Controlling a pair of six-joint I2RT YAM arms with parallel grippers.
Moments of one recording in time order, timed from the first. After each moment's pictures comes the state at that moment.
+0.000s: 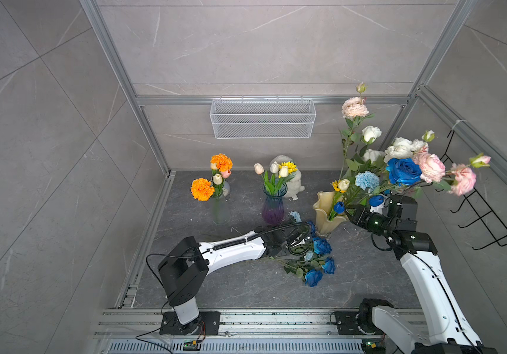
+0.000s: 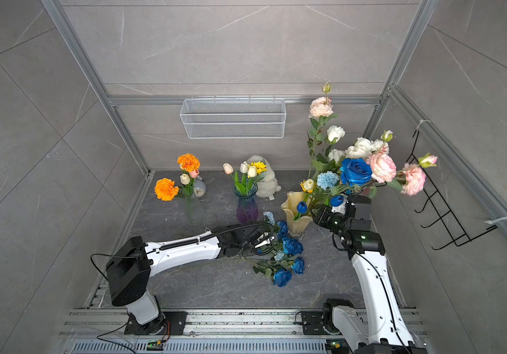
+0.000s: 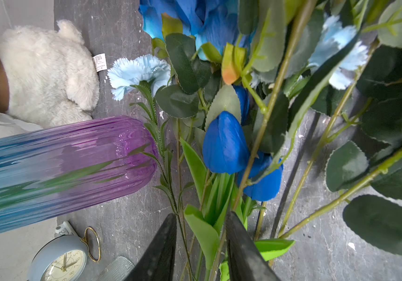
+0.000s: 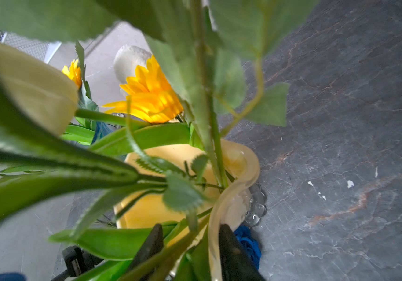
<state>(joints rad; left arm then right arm) -1.06 1.73 1.23 -0.51 -0.33 0.53 -0.10 0.97 0.94 -0.57 -0.47 0.37</state>
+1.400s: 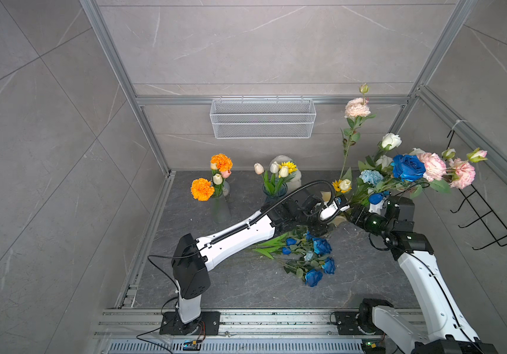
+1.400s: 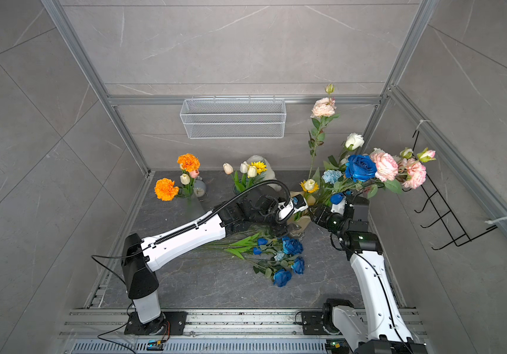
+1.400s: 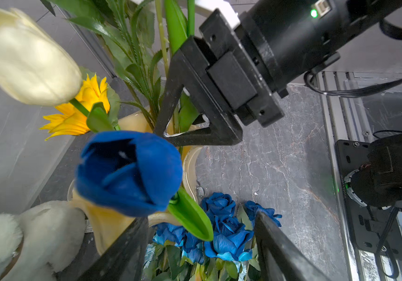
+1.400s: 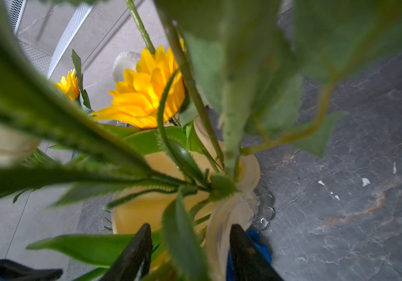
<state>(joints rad) -1.06 1.85 1.78 -0.48 0.20 0.30 -0.10 0.98 0.89 -0.50 -0.47 0.44</state>
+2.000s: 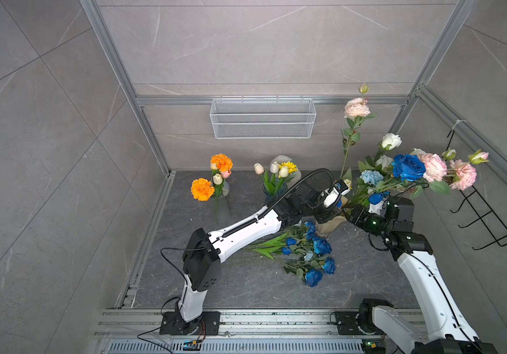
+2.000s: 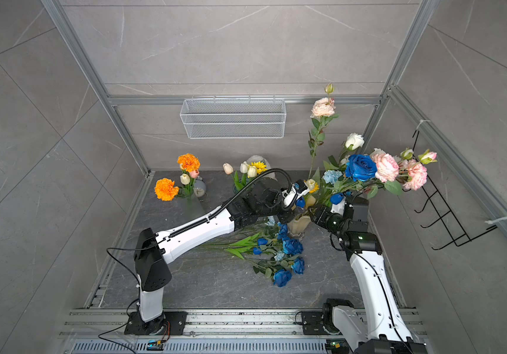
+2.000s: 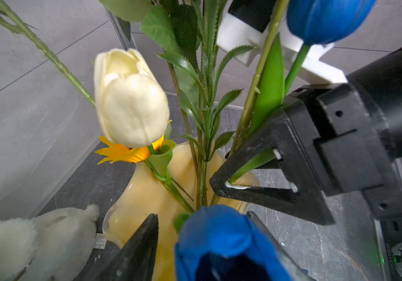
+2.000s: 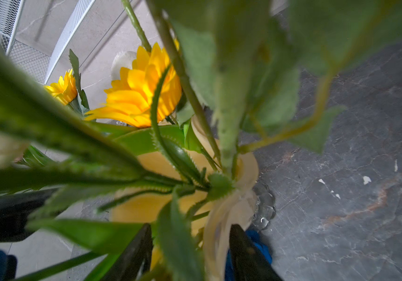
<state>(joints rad) -1.03 1.96 1.85 -0.32 0.14 0.18 -0.10 0.98 0.88 -0.49 -0.47 0.45</state>
